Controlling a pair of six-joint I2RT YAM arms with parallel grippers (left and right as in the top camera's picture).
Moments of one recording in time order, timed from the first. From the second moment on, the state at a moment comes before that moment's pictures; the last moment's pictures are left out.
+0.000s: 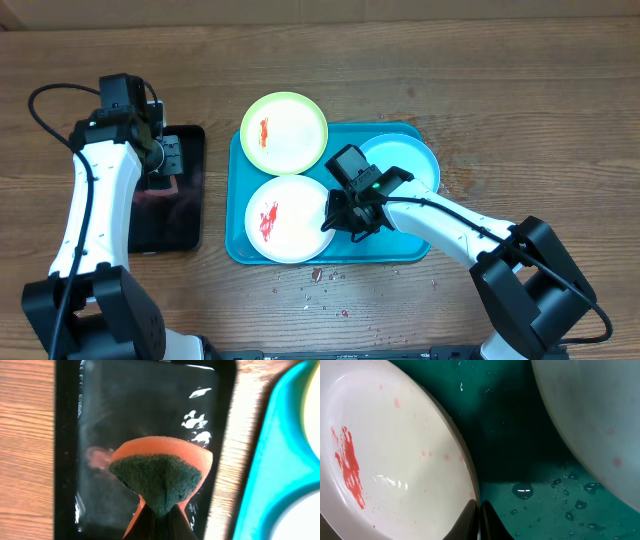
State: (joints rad) left arm 0.17 1.66 1.34 -0.95 -0.11 0.03; right arm 0.69 1.81 1.10 -0.58 -0.20 0.83
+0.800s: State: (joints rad) left arm 0.17 1.96 1.23 -0.64 -0.22 -0.04; right arm 0.69 1.81 1.10 -0.58 -0.20 0.83
